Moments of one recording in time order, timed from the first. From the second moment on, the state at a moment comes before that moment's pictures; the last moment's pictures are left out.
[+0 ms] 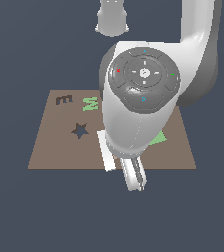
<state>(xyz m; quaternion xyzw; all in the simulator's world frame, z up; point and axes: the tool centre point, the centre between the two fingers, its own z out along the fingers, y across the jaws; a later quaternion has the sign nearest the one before) 0.103 0.031 0.030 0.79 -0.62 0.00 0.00</state>
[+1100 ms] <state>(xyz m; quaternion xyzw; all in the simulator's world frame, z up) 0.071 0.000 0.031 0.79 -0.61 0.00 0.00</state>
